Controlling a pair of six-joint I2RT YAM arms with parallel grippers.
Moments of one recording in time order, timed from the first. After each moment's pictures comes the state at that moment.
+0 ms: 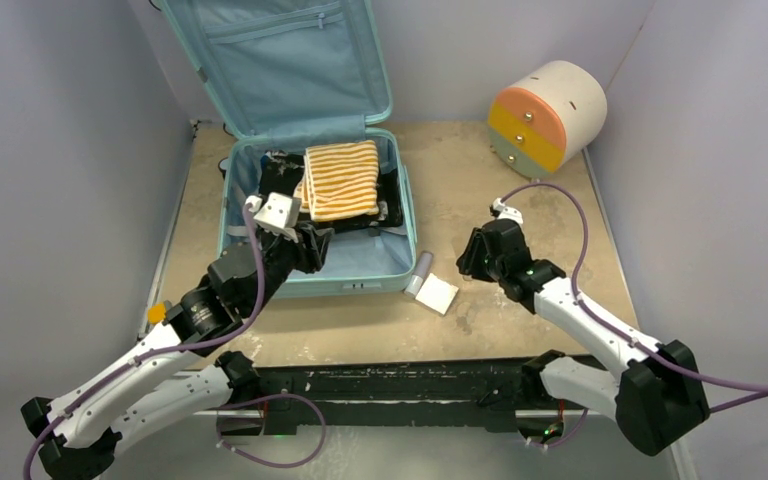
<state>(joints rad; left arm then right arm) -0.85 0.68 0.78 -0.20 -0.40 -0.20 0.47 1.09 0.62 -0.32 0.14 0.62</state>
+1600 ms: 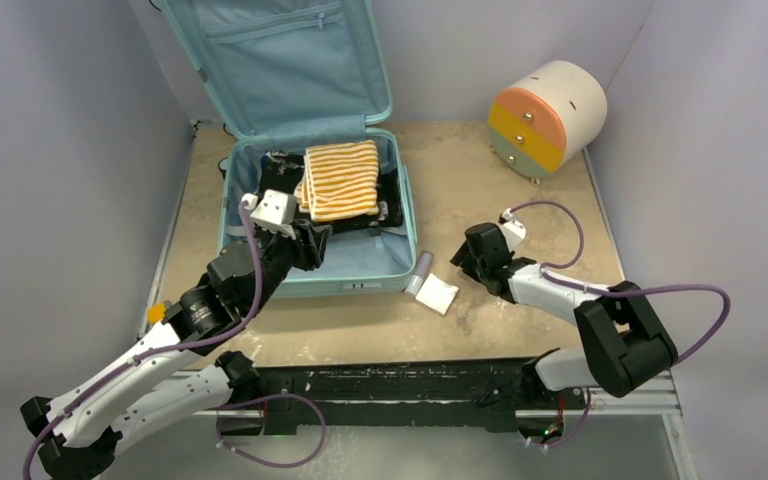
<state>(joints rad) -0.85 0.69 0.80 -0.21 -0.43 -0.23 0.47 1.39 0.57 -0.07 0.35 0.96</state>
